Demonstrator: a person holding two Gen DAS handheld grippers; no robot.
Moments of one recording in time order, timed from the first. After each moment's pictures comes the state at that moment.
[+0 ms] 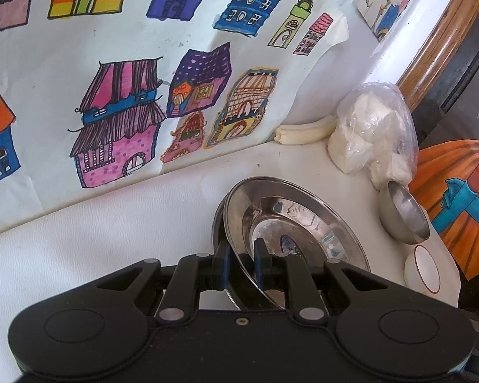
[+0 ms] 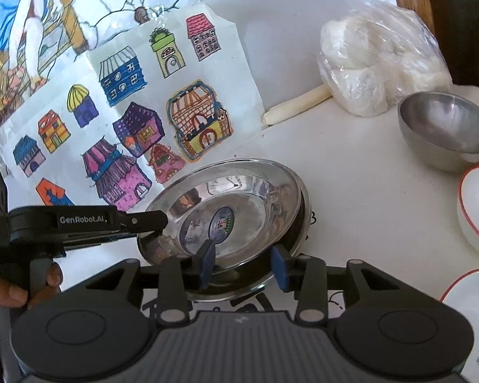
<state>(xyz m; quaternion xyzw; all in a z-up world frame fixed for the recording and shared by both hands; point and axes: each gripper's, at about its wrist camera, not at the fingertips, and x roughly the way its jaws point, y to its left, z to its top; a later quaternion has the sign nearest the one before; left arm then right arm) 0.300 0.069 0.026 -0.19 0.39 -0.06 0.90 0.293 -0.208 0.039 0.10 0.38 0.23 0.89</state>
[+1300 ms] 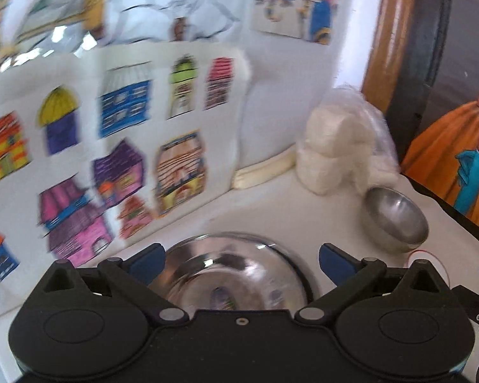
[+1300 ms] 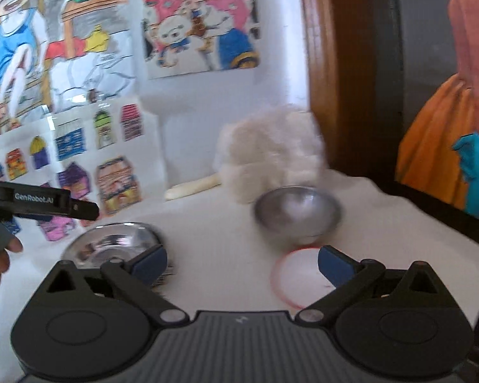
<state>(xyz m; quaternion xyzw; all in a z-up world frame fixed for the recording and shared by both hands) 0.307 -0.035 0.090 -0.04 0.34 -0.03 0.94 0.254 -0.335 0.075 0.03 0.25 0.10 0.96</state>
